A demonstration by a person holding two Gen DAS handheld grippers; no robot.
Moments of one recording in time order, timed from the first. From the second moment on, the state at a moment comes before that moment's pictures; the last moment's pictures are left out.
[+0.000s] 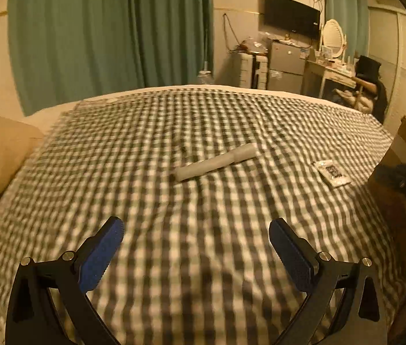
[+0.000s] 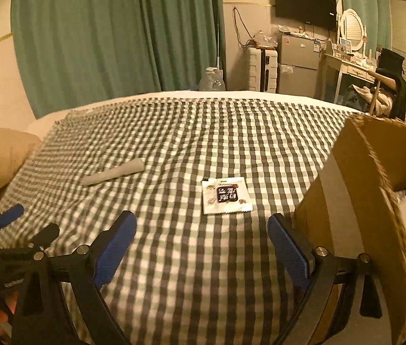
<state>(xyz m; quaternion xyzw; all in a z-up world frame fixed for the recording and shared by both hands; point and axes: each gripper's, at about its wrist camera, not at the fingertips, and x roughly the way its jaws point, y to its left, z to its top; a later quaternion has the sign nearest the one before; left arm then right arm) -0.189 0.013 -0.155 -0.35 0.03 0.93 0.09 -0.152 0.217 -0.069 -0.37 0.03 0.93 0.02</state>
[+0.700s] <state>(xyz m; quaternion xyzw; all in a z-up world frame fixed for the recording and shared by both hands) -0.323 0.060 -0.204 -0.38 0.11 0.90 0.20 -0.261 0.241 -0.150 -0.44 0.05 0.89 0.07</state>
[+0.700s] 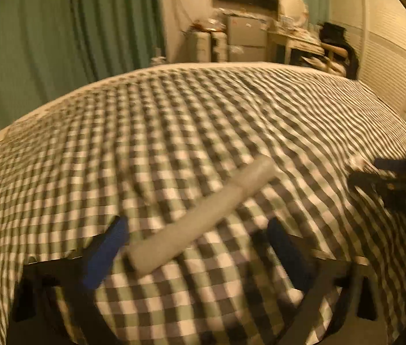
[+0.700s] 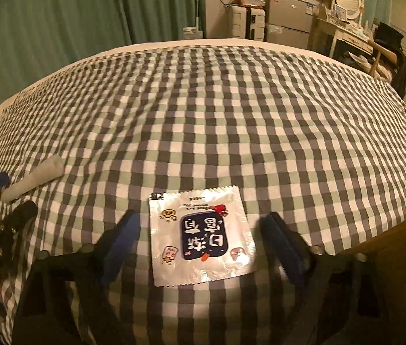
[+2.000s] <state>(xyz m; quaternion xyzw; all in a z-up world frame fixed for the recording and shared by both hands) -0.150 0.029 -0.132 -0.36 0.05 0.91 0.18 -0.098 0.213 -0.032 -0.38 0.11 0.92 -0.06</state>
